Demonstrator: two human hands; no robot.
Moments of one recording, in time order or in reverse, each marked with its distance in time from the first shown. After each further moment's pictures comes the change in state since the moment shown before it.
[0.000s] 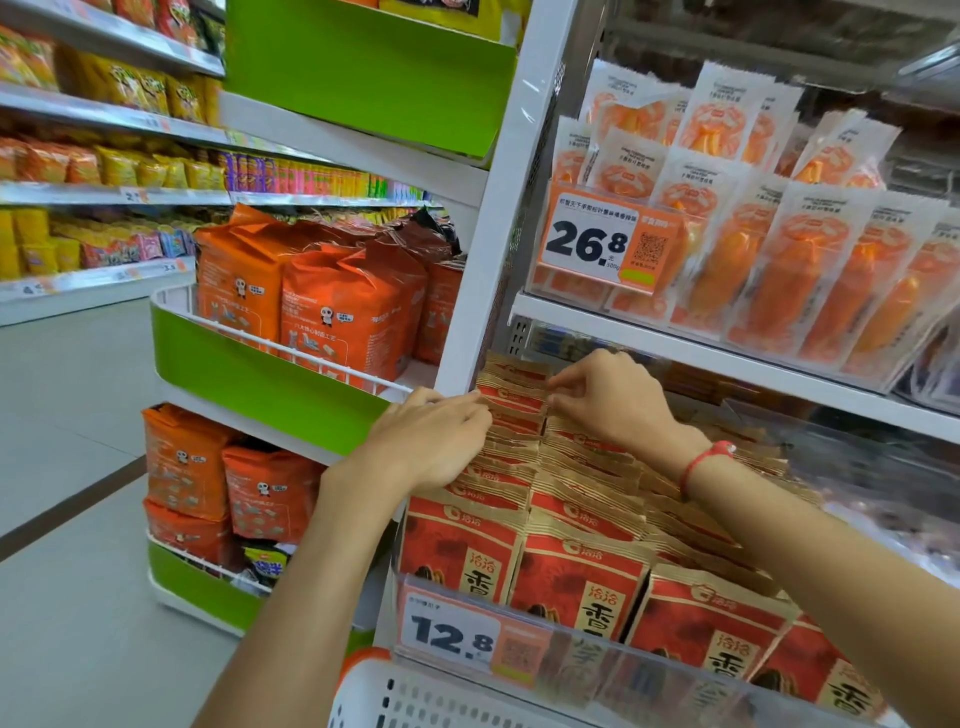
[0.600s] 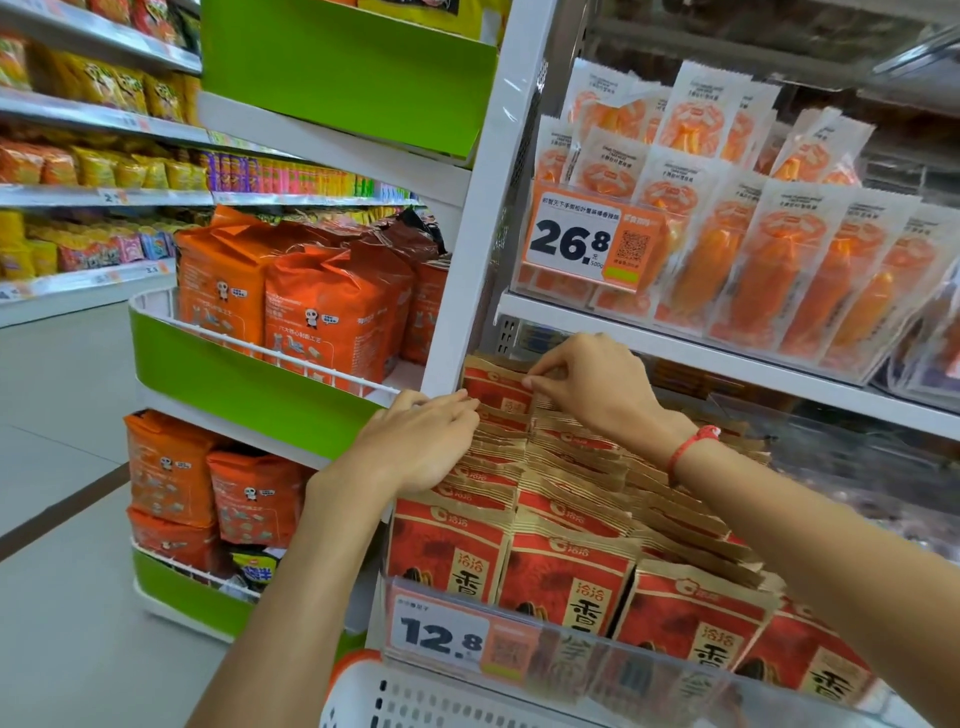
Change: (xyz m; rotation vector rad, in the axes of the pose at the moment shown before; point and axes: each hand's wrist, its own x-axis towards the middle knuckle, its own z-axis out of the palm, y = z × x) left_hand 0.003 -0.002 0.002 -0.082 -0.014 -0.017; right_hand 0.004 -0.006 -0.008 0.018 0.080 -0.097
